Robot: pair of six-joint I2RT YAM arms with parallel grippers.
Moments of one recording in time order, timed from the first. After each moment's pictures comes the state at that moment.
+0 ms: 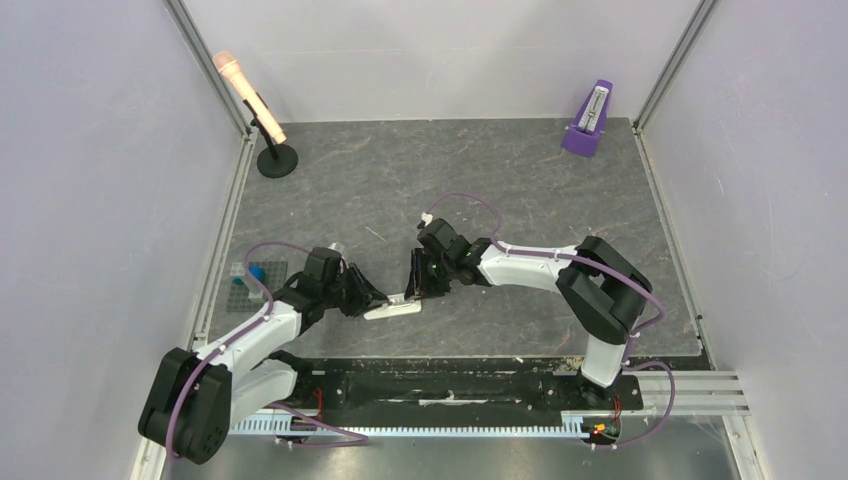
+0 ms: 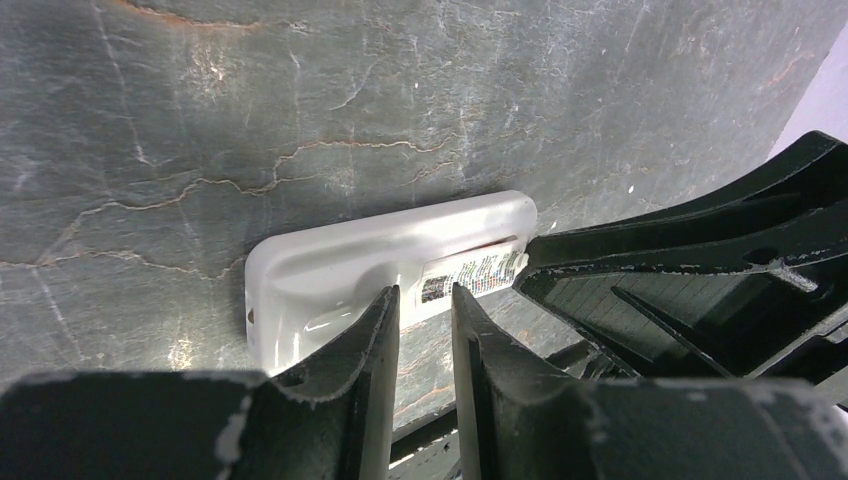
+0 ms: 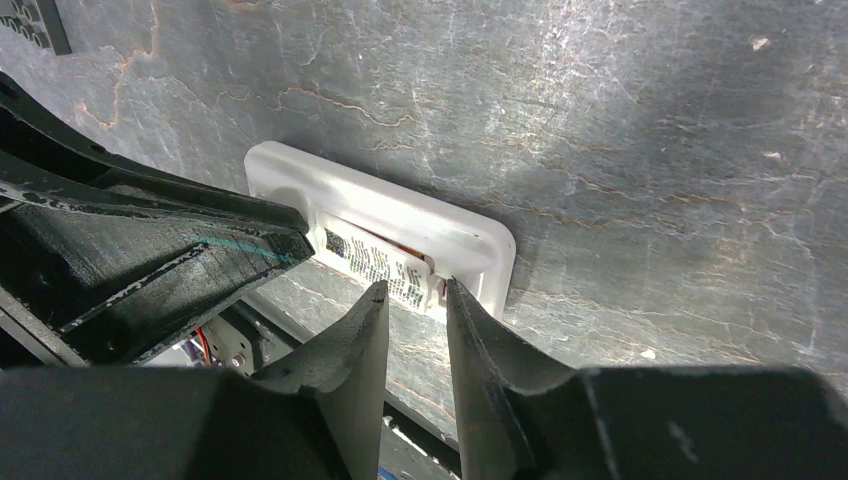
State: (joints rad) left arm -0.38 1.04 0.35 -0.17 0.29 -0.96; right arm 0.90 1.81 1.08 -0.18 -0.20 0.85
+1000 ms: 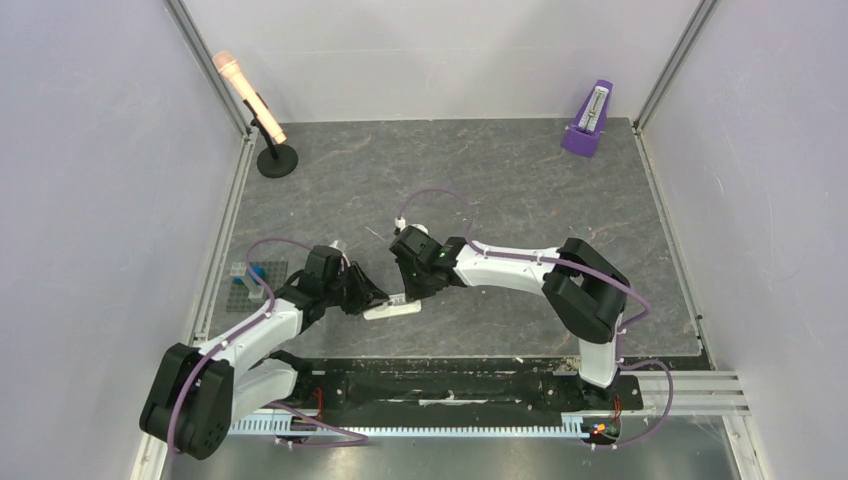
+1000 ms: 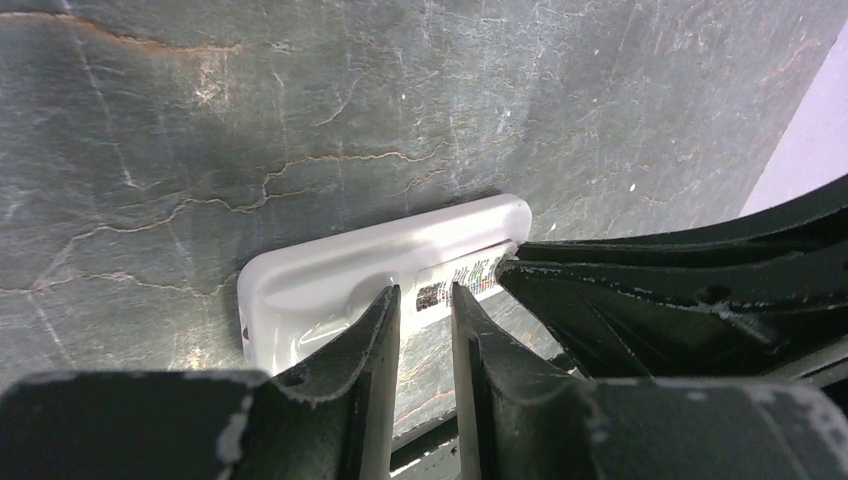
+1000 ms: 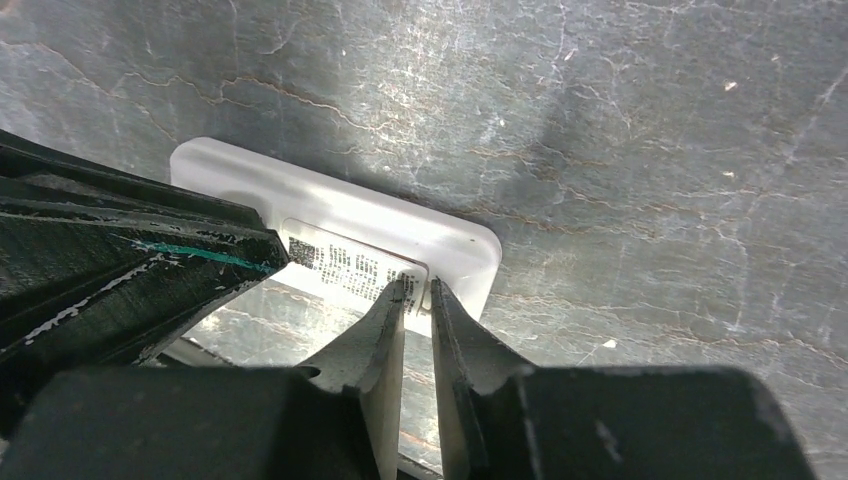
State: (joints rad) left arm -0.38 1.06 0.36 -0.15 0.30 -0.92; right arm 1.01 1.89 1.27 -0.43 0.02 0.69
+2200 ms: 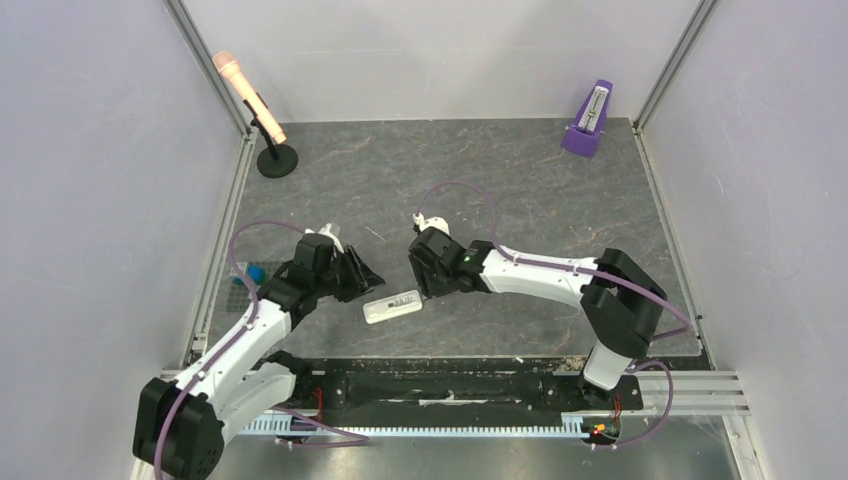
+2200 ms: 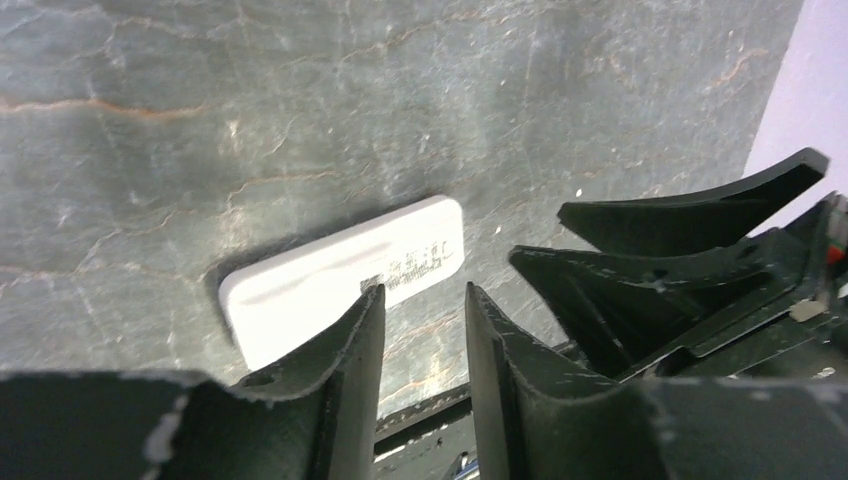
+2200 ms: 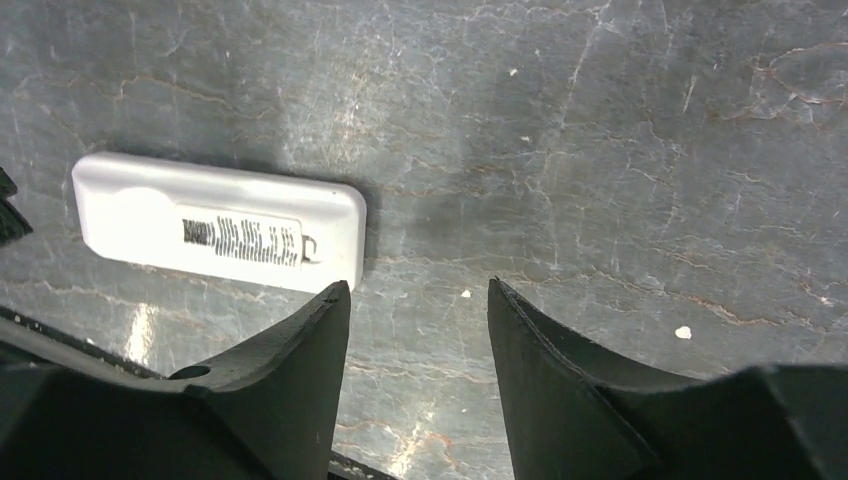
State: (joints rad) left arm -0.38 0.93 0.51 -0.33 0.24 -0.84; right arm 1.01 1.73 1.16 -0.46 0.22 0.60
